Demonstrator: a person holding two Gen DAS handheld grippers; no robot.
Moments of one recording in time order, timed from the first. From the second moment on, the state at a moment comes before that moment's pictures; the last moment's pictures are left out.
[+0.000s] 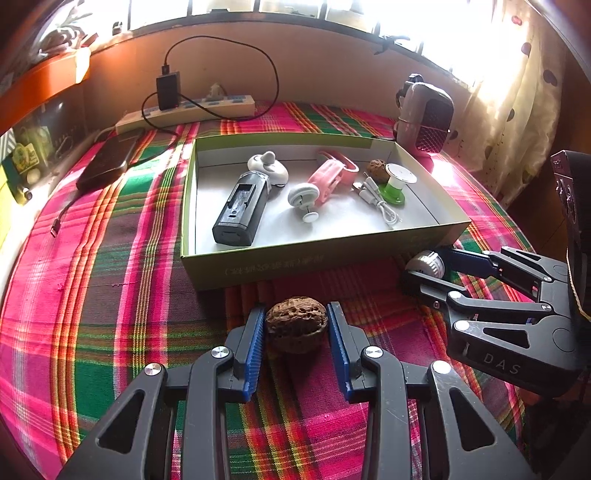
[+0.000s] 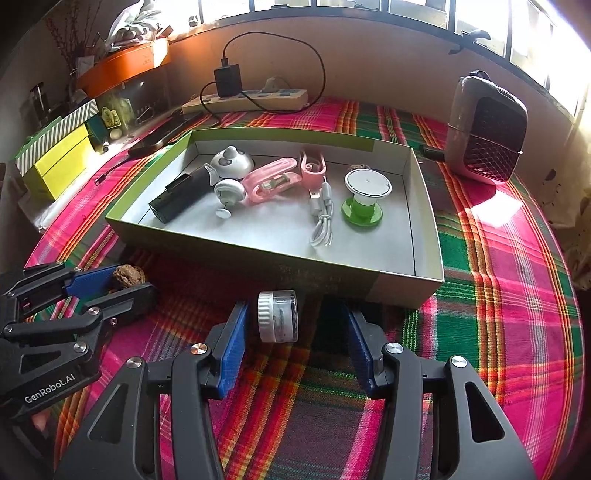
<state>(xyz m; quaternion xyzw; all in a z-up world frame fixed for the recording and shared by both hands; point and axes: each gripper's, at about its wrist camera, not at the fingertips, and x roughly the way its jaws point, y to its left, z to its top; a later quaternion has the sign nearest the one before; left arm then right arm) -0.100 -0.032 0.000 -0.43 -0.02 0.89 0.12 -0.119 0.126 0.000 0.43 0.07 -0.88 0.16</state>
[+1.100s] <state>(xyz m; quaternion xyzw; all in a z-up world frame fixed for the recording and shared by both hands) -0.101 -0.030 0.001 -0.43 -0.01 0.89 0.12 -0.111 0.119 0.000 0.42 0.09 -0.89 0.17</state>
